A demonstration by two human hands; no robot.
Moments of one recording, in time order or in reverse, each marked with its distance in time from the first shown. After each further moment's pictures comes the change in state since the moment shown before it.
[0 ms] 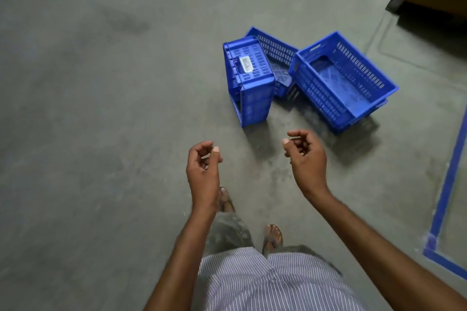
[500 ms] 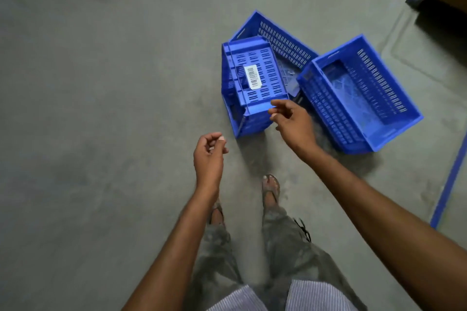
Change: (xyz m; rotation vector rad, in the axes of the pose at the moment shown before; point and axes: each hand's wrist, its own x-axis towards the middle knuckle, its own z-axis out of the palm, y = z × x) left_hand 0.292 -0.069 0.123 0.007 -0.077 -0.329; right_hand 0.324 0.022 0.175 -0.278 -0.223 0.123
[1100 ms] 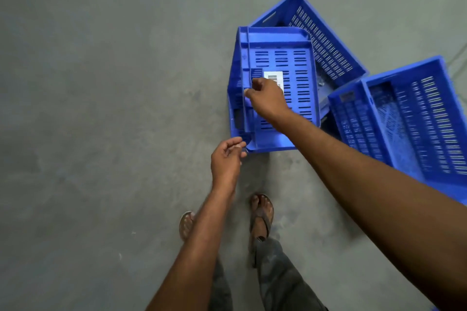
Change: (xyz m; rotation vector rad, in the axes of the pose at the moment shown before) left_hand 0.198 -0.112 0.133 -0.095 0.080 -0.276; right_hand 0.277 0.056 0.147 -0.329 -0.306 0.040
